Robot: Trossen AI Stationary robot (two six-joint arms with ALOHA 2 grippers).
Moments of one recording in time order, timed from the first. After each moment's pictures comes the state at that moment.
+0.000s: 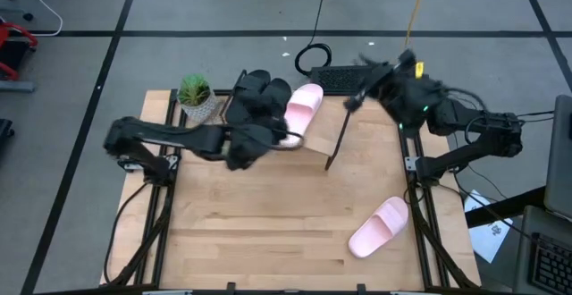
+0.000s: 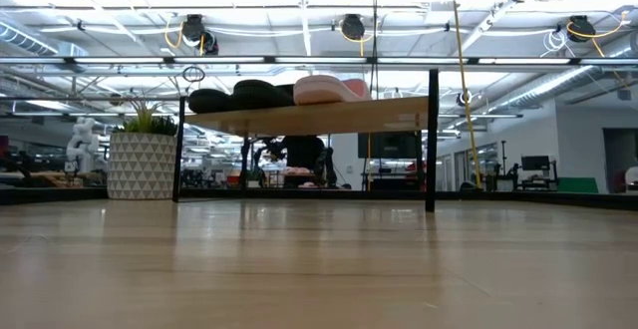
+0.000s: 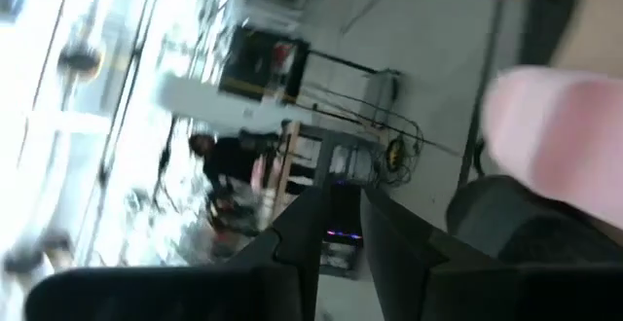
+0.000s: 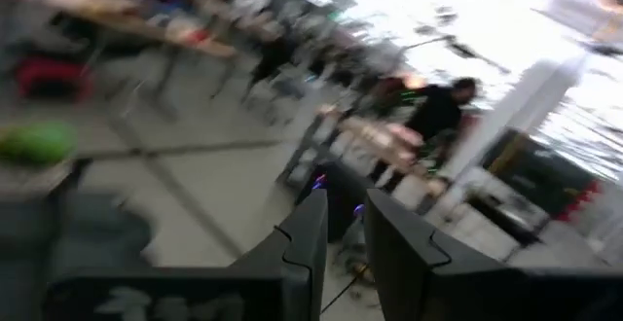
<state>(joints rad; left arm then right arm) -0.13 1.62 1.61 -0.39 -1.25 0.81 0.02 1.20 1.49 -0.29 1.04 -0.49</state>
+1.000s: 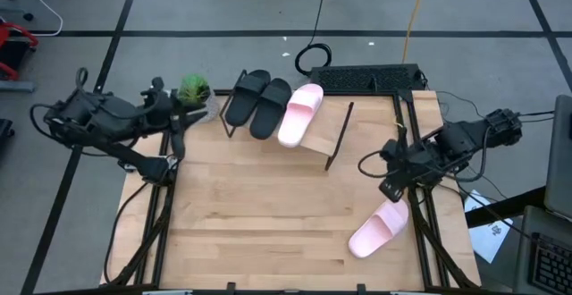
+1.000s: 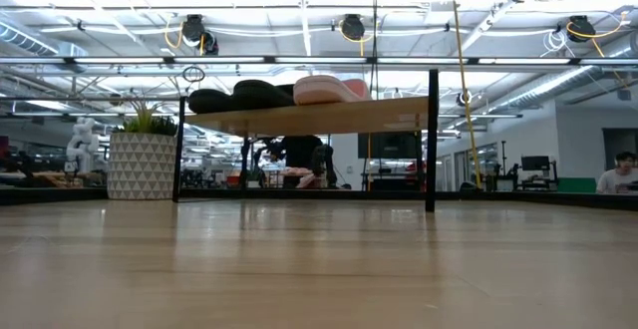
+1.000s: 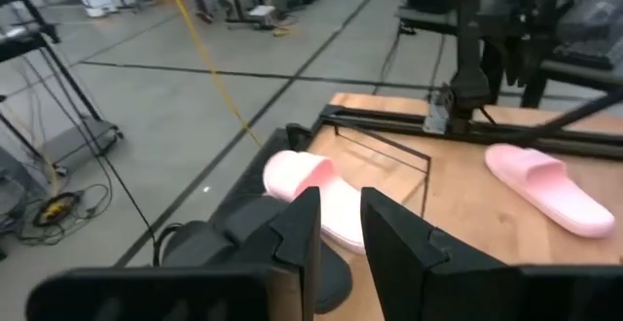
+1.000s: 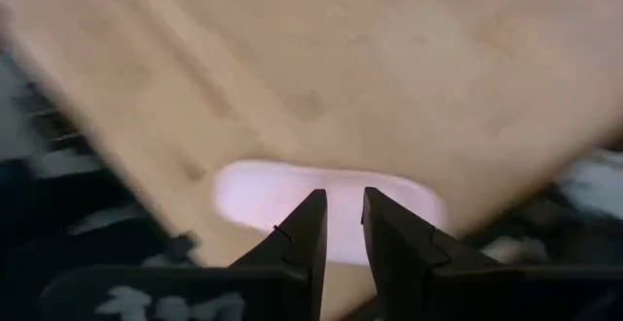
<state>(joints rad) -0.30 1.01 1.61 -1.01 -0.70 -0.14 0.42 1.18 1.46 -1.58 0.06 1.18</state>
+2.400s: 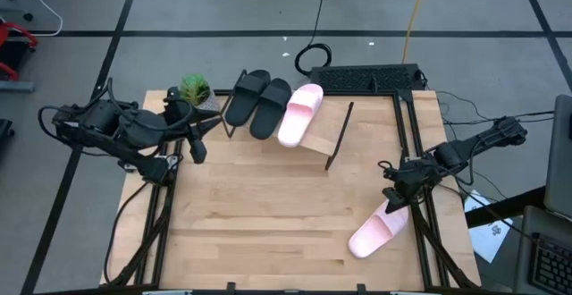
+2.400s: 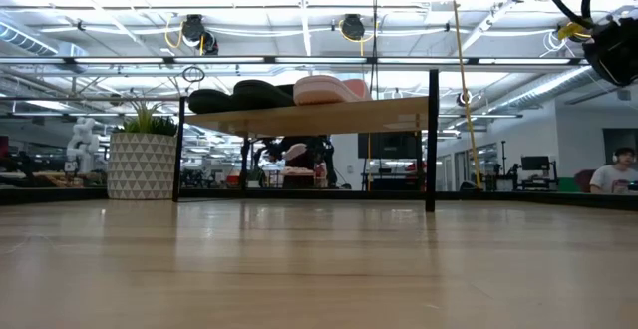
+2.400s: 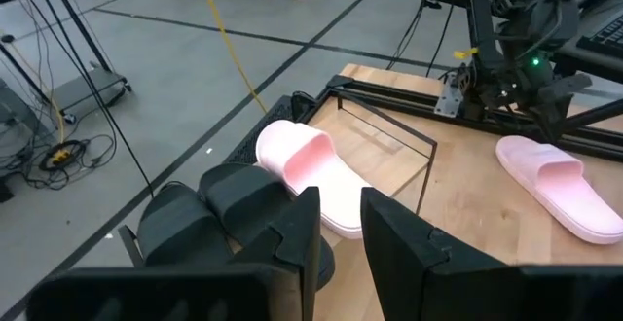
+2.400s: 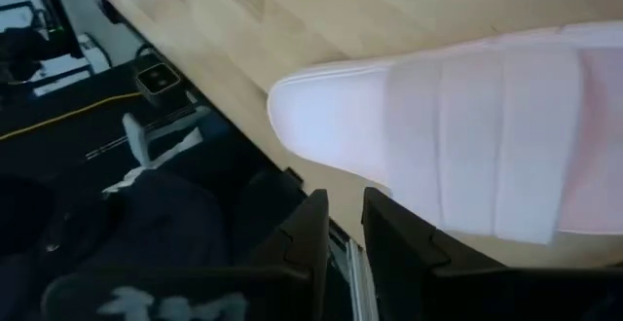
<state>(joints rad) -0.30 1.11 1.61 -1.03 -0.73 -0.32 0.41 0.52 0.43 -0.74 -0.37 1.66</state>
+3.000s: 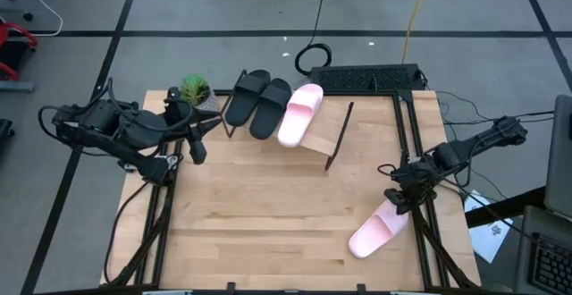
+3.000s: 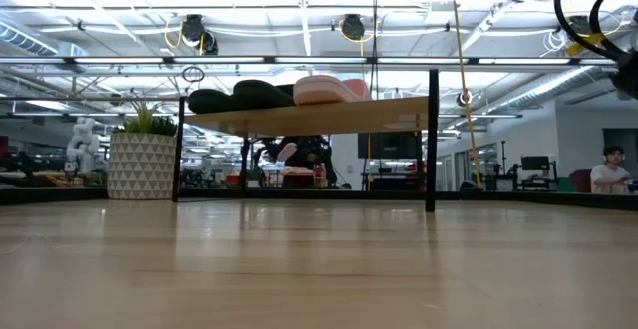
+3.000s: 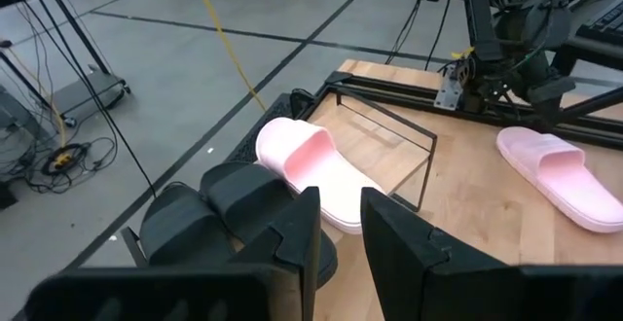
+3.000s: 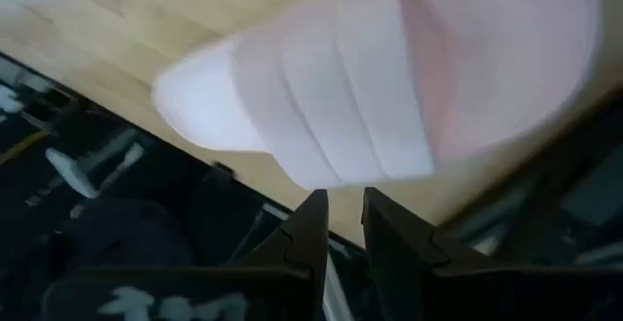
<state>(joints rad) -0.30 1.11 1.61 -1.04 -0.73 -0.30 0.41 0.53 0.43 -0.93 -0.47 1.79</state>
